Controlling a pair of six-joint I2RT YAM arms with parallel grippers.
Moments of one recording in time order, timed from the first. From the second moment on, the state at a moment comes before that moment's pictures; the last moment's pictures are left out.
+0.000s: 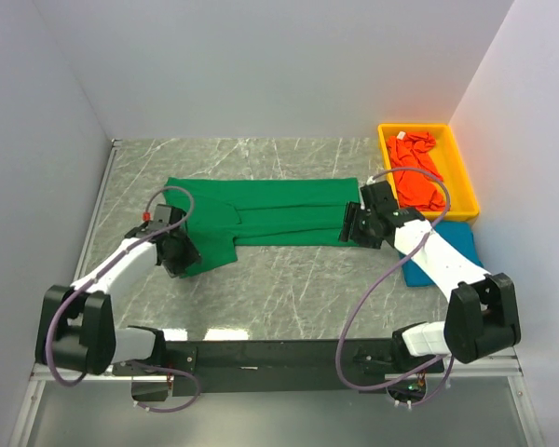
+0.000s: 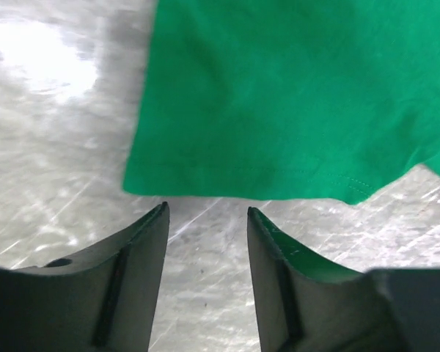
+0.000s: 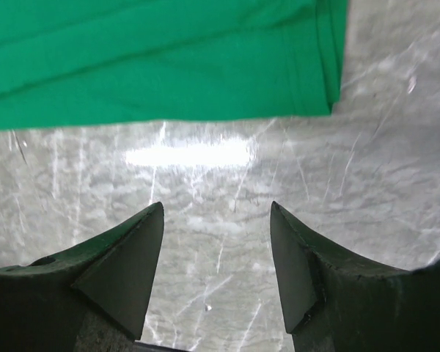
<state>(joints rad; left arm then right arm) -0.17 1.26 0.71 -0.61 -0.04 -0.79 0.30 1.35 0.94 -0.59 -0.01 0.49</state>
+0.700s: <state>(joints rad) -0.25 1.47 0.78 -0.57 -0.12 -0.83 0.30 1.33 0.84 -0.53 -0.07 0.47</state>
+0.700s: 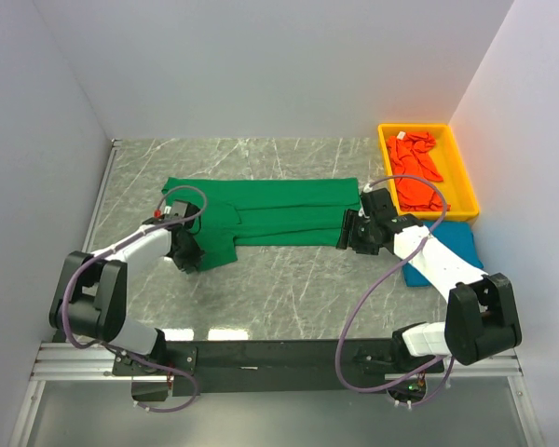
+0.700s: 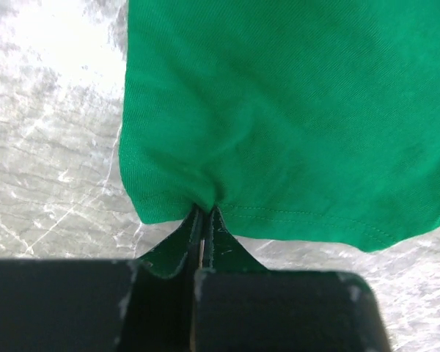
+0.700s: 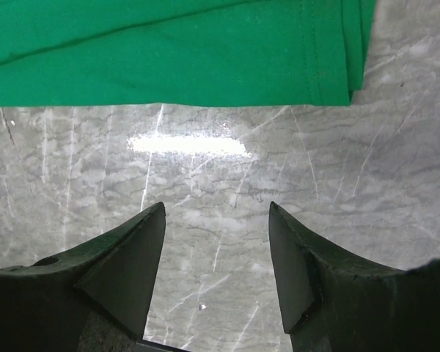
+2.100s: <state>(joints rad) -0.14 1.99 1.61 -0.52 -0.09 -0.61 0.30 1.25 0.81 -0.53 -0.06 0.44</state>
